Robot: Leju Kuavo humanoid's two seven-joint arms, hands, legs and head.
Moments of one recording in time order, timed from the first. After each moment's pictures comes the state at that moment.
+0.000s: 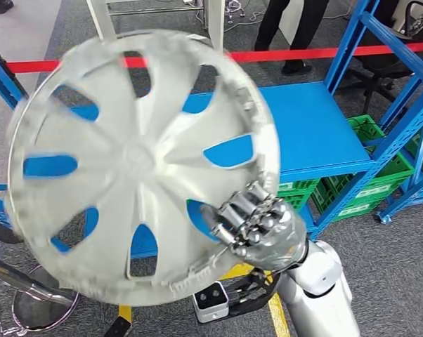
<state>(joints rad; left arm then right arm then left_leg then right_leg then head) -0.04 -0.13 0.20 -0.19 -0.68 0.05 -0.39 -0.15 0.12 0.28 -1.81 1.57 -0.66 -0.80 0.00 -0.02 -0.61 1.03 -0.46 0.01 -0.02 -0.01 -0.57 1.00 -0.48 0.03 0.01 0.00</state>
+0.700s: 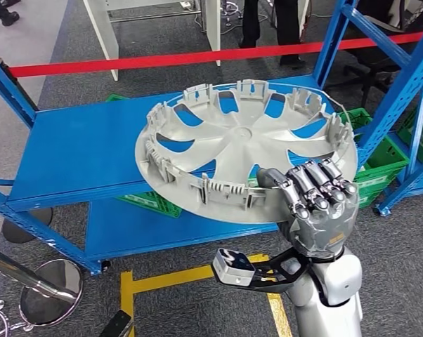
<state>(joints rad) -0.06 -0.13 0.21 -0.19 -0.70 0.06 -0.37 -0.06 0.23 0.12 -1.88 1.57 -0.66 -0.64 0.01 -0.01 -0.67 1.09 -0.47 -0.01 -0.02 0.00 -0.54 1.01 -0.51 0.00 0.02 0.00</state>
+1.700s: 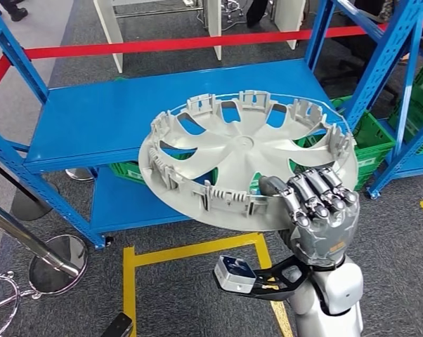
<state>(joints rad) -0.06 -0.13 0.21 -0.19 -0.73 0.06 -0.34 -0.02 0.26 0.11 -1.89 1.57 -0.66 -0.67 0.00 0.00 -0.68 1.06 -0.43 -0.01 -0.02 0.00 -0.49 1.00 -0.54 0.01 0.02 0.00</state>
